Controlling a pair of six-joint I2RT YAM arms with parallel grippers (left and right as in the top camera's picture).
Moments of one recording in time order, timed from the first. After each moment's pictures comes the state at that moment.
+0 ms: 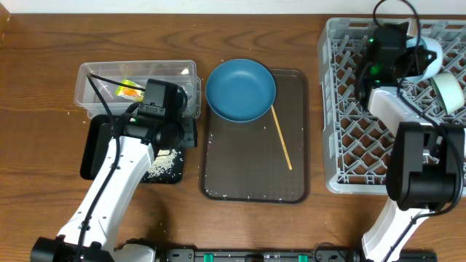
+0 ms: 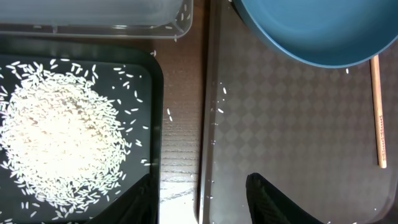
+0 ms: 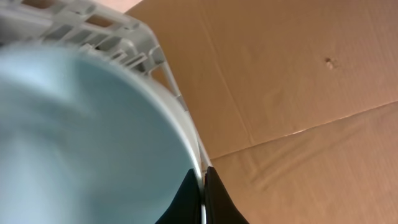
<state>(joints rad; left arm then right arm) -0.20 1.39 1.03 -0.84 0.15 -0.27 -0.02 2.01 1.27 0.40 1.19 -0.72</state>
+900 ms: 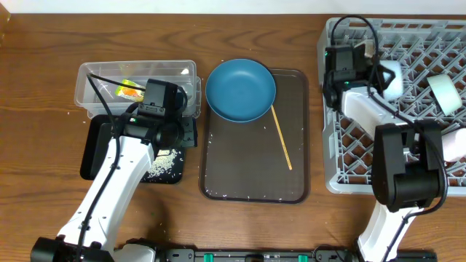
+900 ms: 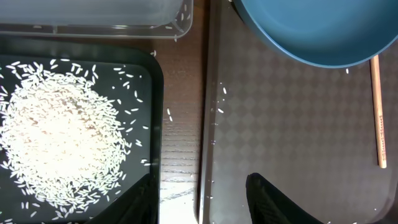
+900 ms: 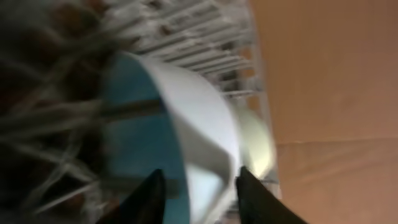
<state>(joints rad) -0.20 1.39 1.03 -0.84 0.15 -0.27 0.15 2.01 1.27 -0.18 1.09 -0.30</state>
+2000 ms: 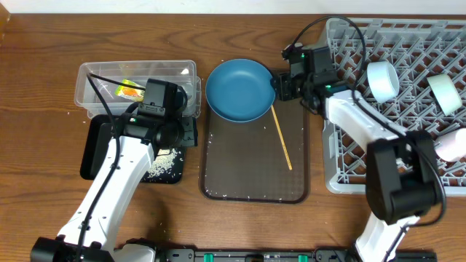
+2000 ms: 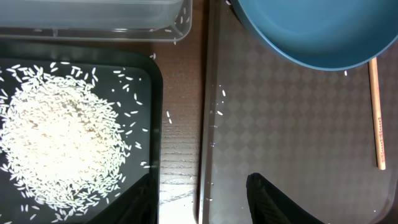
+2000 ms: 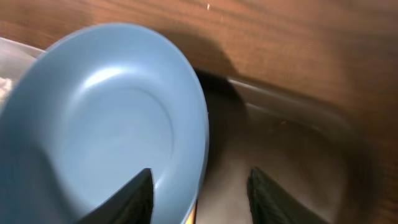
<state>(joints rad) -0.20 1.39 1.03 -0.83 0.15 -0.27 0.29 1.96 1.27 -0.14 -0.26 0.14</state>
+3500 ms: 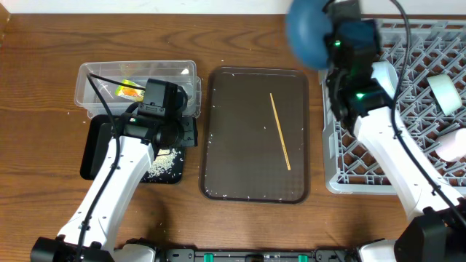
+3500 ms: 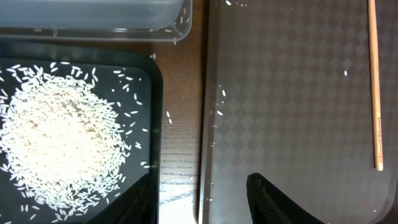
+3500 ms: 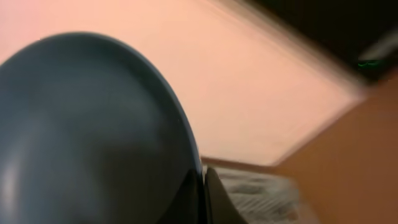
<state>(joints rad) -0.20 1.39 1.03 -0.83 0.15 -0.27 0.28 1.59 1.27 0.14 0.67 -0.42</state>
